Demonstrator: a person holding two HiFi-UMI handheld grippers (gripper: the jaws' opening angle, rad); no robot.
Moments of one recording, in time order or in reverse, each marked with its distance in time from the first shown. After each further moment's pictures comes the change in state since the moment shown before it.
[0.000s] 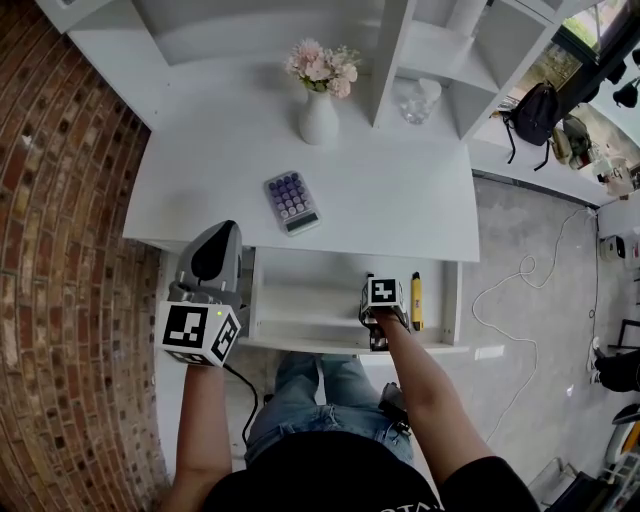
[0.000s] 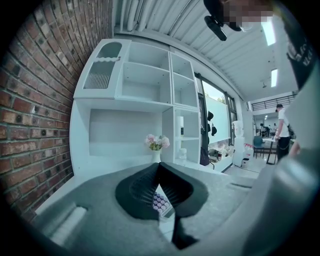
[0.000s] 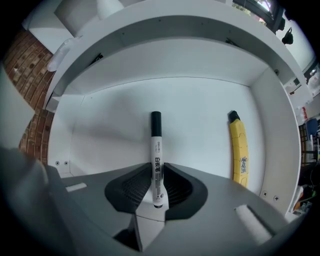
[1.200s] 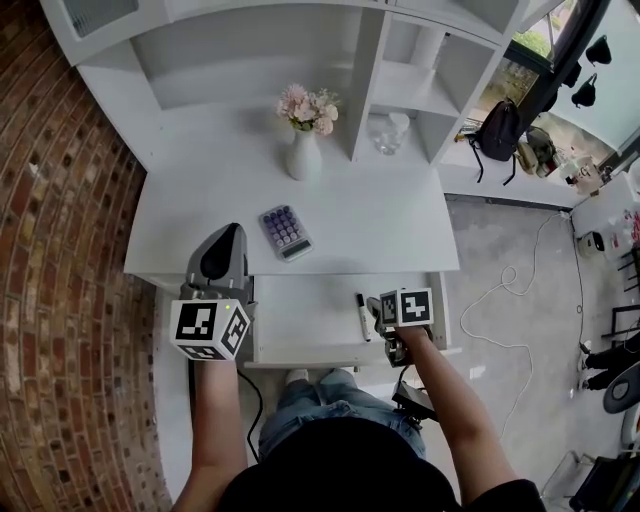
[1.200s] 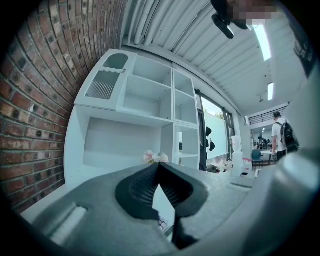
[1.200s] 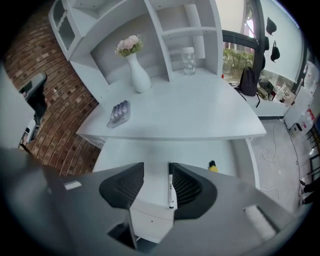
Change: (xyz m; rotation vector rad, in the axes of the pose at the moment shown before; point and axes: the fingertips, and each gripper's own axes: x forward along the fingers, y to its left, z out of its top) left arm 0.003 0.010 0.040 -0.050 -0.163 -0.043; right arm -0.172 0.036 0.043 -0.026 -0.379 0.154
